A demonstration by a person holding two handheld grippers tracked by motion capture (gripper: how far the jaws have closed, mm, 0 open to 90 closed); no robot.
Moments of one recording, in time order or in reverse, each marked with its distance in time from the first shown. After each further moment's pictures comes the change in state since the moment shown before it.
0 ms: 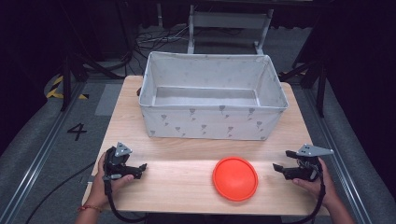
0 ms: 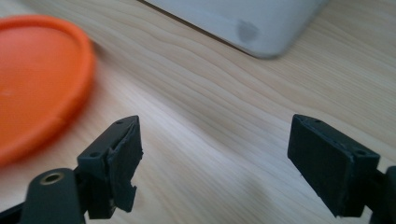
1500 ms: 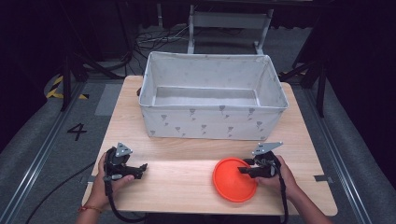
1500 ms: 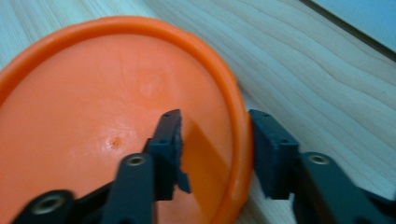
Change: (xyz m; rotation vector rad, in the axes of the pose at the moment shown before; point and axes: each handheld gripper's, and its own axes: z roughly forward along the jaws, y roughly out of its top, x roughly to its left) left arm -0.003 0.000 0.001 -0.007 0.014 -0.013; right arm 0.070 0.046 0.074 0.179 0.229 -0.073
